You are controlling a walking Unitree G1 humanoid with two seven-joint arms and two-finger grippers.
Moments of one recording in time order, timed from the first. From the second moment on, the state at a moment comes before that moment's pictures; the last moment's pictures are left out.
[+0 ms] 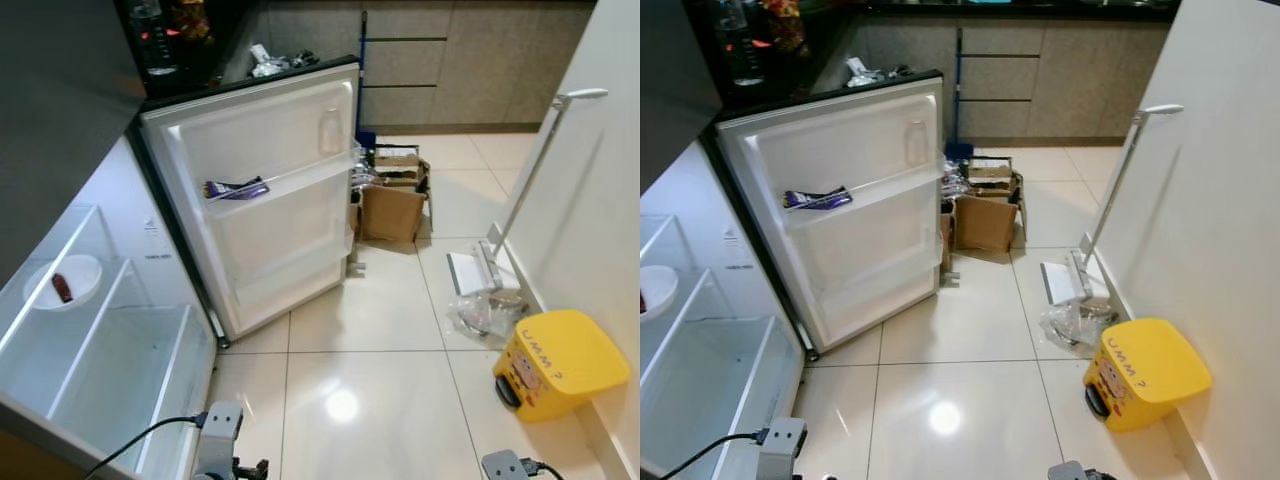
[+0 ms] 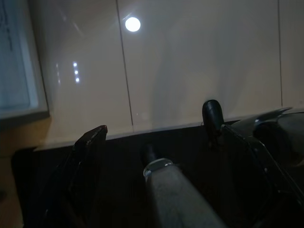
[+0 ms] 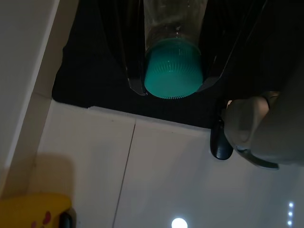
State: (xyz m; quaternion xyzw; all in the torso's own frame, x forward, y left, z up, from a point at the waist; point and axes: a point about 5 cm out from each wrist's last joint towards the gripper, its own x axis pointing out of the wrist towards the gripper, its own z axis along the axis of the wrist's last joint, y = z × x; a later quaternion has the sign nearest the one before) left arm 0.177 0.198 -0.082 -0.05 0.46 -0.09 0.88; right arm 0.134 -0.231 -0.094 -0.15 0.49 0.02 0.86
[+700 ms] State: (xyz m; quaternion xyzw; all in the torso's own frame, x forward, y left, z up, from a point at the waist) left arm 0.173 0.190 -0.086 -0.06 0.47 -0.08 0.88; right arm 0.138 -0.232 -0.092 -0.16 0.49 0.03 0.86
